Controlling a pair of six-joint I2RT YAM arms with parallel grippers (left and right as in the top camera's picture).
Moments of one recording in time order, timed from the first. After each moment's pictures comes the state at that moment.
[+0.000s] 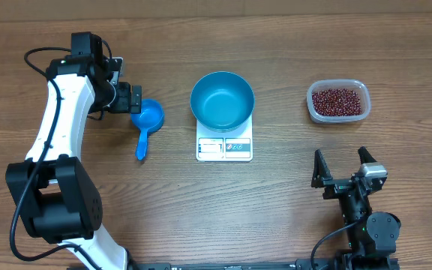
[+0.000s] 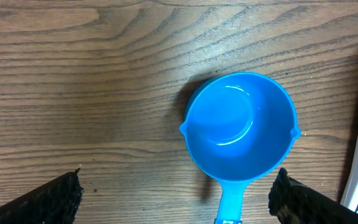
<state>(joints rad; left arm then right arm) 0.08 1.89 1.57 -1.01 0.07 0.08 0.00 0.01 0.02 -0.03 -0.09 0.07</state>
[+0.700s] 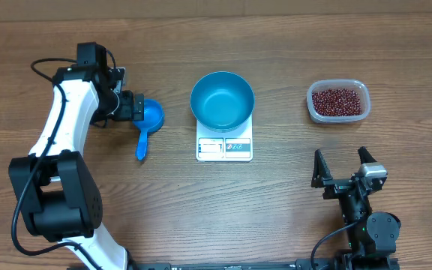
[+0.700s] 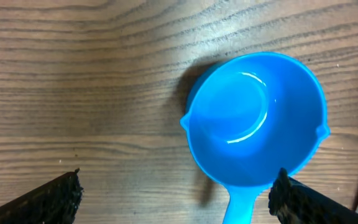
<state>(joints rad) 0.08 1.90 1.47 -0.94 0.07 0.04 0.00 0.01 0.02 -0.03 -0.09 0.07</state>
